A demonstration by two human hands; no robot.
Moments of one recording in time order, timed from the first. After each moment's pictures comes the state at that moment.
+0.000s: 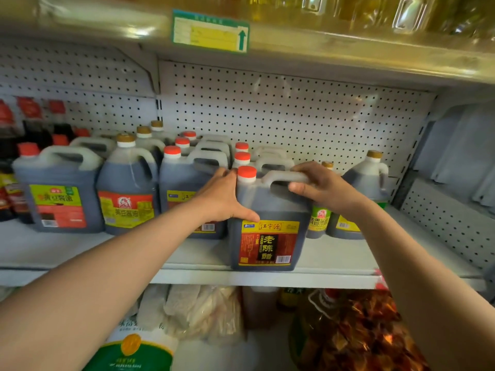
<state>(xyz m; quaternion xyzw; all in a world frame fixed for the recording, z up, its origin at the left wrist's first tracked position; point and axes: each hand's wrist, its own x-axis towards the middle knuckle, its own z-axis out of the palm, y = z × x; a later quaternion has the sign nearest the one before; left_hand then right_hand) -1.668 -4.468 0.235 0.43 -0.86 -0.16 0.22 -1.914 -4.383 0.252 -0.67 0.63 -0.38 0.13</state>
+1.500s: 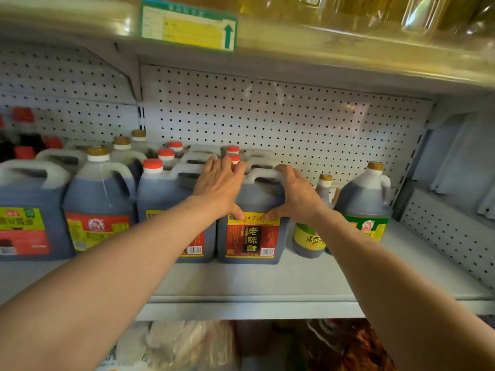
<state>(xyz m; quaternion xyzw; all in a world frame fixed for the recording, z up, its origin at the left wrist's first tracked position) -1.718 -4.531 0.250 0.42 -0.87 0.19 0.15 -1.906 -4.461 0.241 -0.66 0.70 -0.26 -0.04</state>
